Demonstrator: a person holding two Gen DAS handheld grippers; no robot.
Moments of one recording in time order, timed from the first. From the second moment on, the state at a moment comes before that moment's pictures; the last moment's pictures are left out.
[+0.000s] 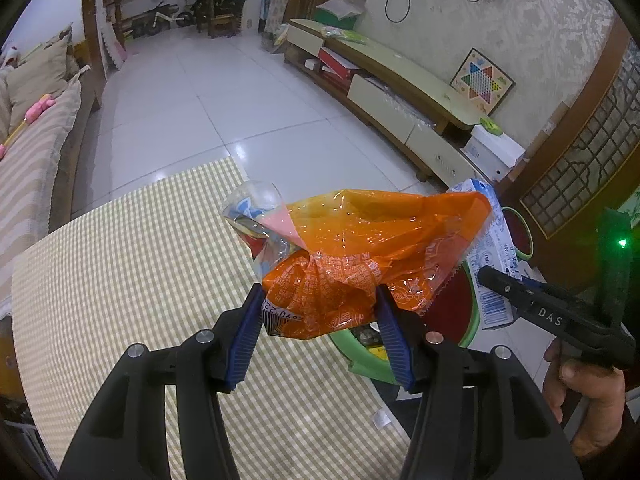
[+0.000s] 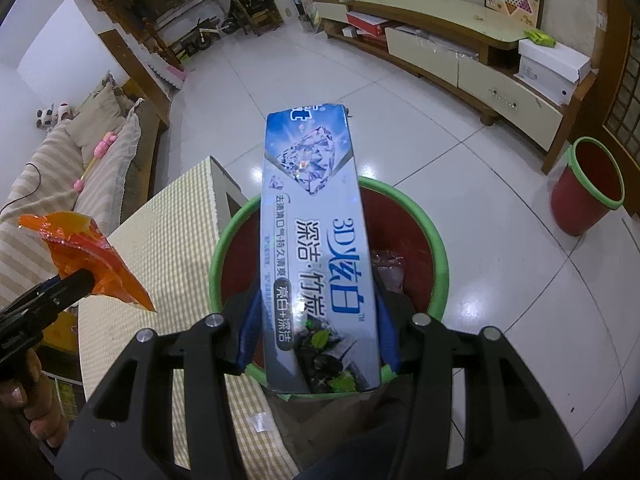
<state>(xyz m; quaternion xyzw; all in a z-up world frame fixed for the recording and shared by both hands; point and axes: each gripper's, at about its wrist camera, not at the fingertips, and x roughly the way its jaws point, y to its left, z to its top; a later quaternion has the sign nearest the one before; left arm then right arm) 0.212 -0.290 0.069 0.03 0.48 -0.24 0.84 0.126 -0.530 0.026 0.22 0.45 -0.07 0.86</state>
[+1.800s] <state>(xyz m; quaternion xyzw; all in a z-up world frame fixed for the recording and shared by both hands) 0.217 -0.386 0.053 0.05 0.48 -0.32 0.81 0.088 -0.564 0.024 0.23 0.43 -0.13 0.86</state>
